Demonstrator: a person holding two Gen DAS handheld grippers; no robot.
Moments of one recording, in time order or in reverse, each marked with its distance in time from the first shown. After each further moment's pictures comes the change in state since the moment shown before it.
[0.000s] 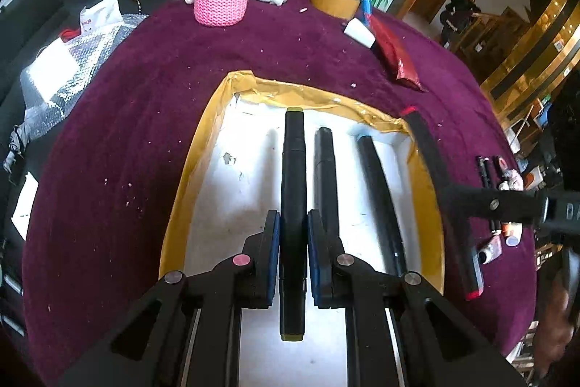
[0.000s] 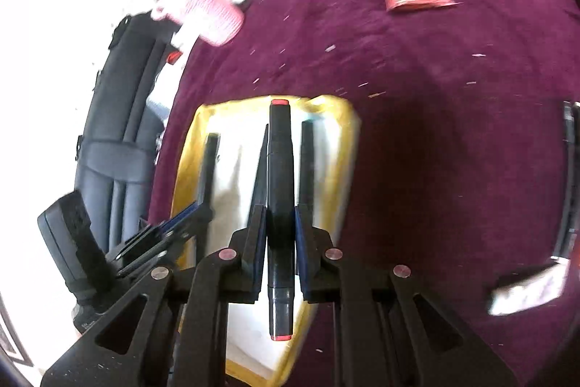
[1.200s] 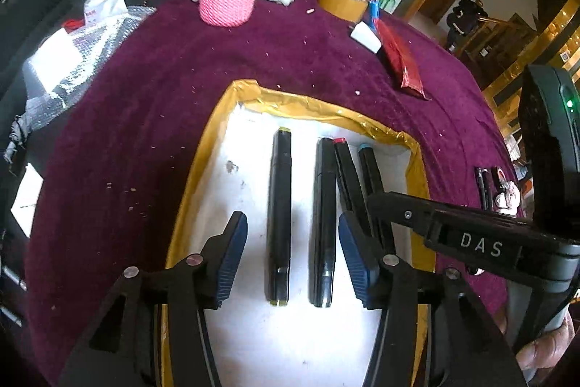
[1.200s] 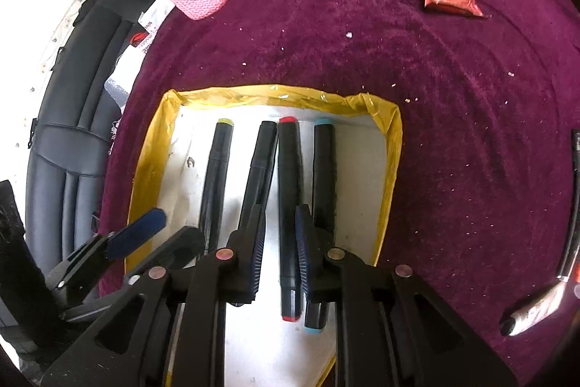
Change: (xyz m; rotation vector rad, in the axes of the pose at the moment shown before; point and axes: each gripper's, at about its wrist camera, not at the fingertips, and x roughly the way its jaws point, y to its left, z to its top) left arm -0.016 0.002 0.012 -0.050 0.010 0.004; right arm 0.044 0.022 0.009 -0.036 0.001 -0.191
